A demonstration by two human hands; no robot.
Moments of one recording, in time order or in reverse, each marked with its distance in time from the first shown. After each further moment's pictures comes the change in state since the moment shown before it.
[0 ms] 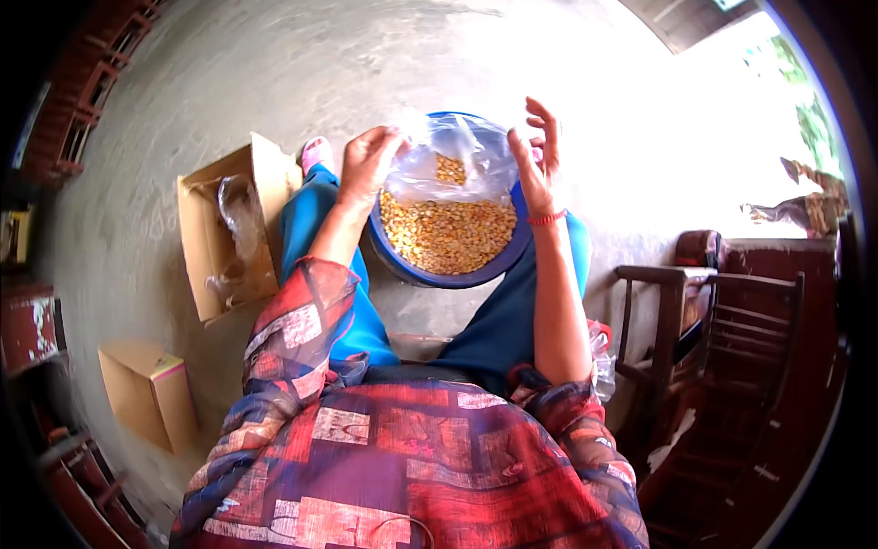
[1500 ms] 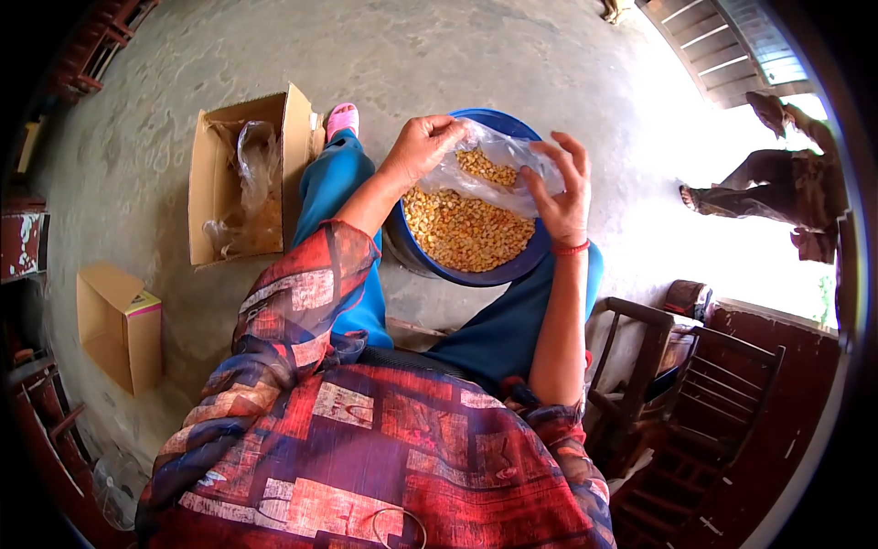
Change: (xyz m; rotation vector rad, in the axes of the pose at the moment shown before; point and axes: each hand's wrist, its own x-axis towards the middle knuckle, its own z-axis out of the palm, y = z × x) left_hand 0.002 -0.002 0.004 0.162 -0.083 -0.020; right_hand -0.005 -0.006 -0.001 -0.301 -0.255 -0.362
